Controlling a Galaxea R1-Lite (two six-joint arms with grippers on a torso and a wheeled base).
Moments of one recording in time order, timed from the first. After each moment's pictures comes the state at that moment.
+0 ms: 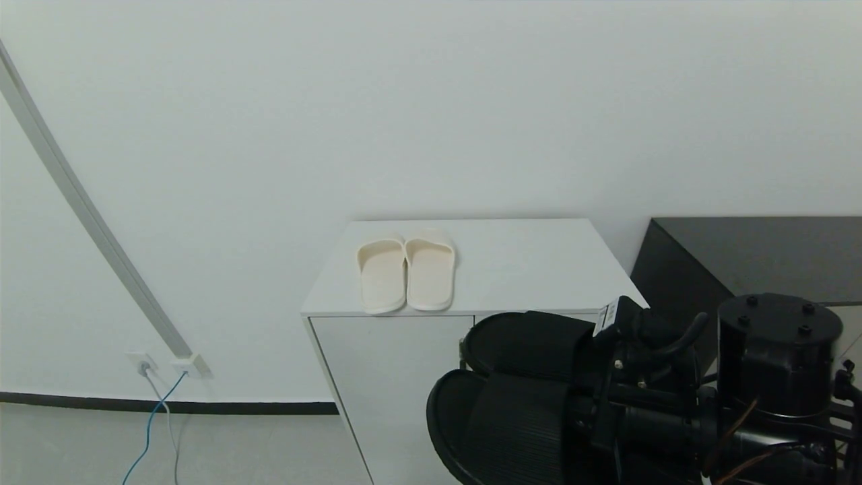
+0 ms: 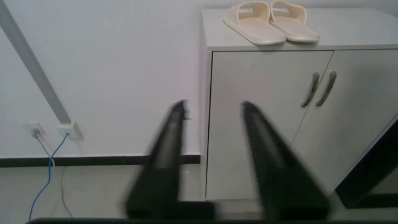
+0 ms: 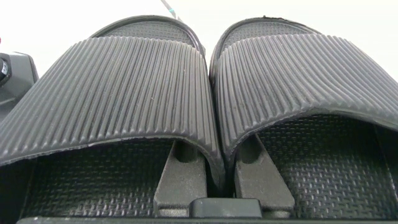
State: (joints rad) left arm 0.00 0.00 0.00 0.00 0.02 0.00; right arm 0.78 1.59 -0.51 -0.82 0.25 -0.13
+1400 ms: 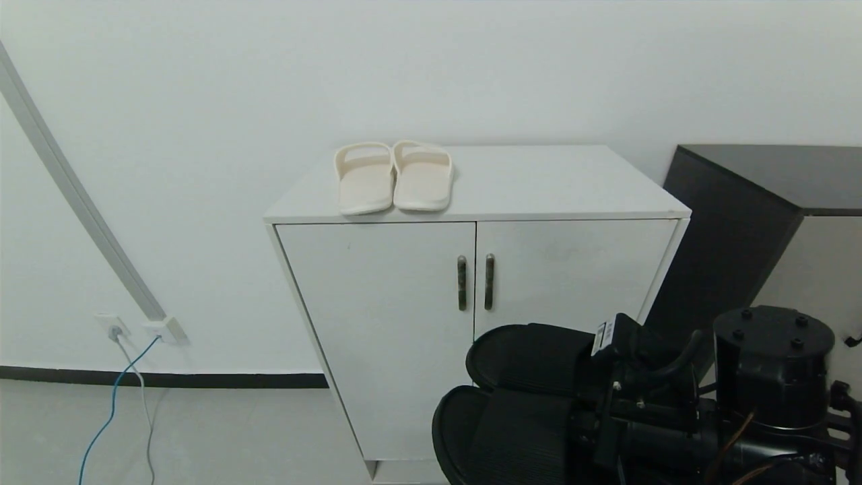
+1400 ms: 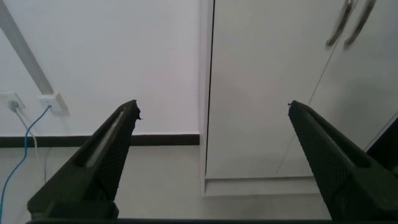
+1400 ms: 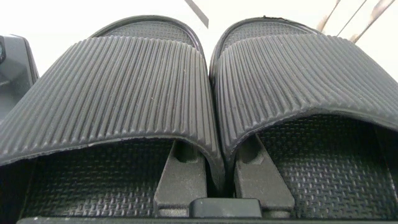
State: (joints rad) left arm 0.00 0.00 0.00 0.00 0.02 0.00; right arm 0.79 1.59 -0.48 -0.82 0.25 -0.17
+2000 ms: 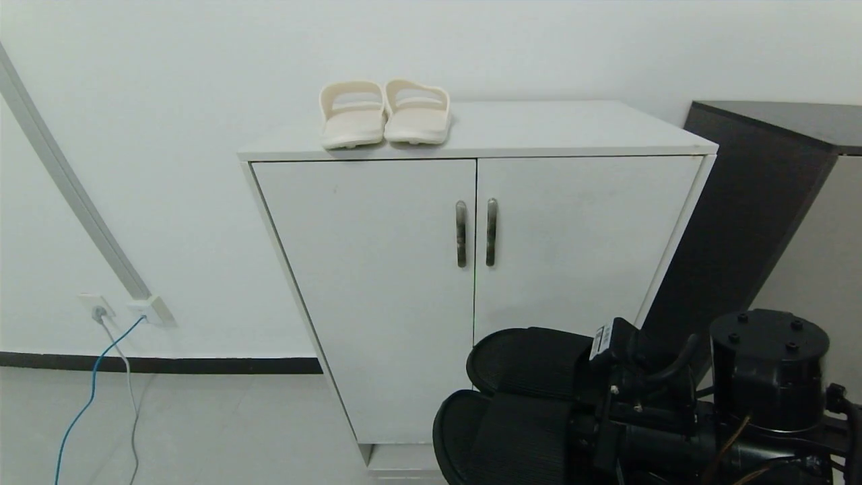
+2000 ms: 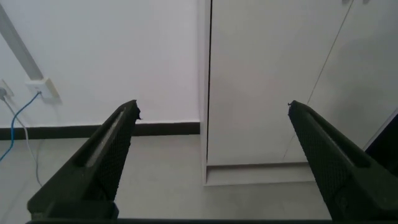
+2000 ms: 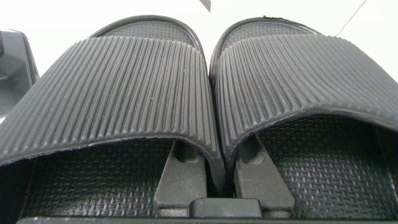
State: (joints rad) left arm 0.00 0.00 0.00 0.01 0.01 0.01; right arm 0.79 1.60 -0.47 -0.83 0.25 -0.17
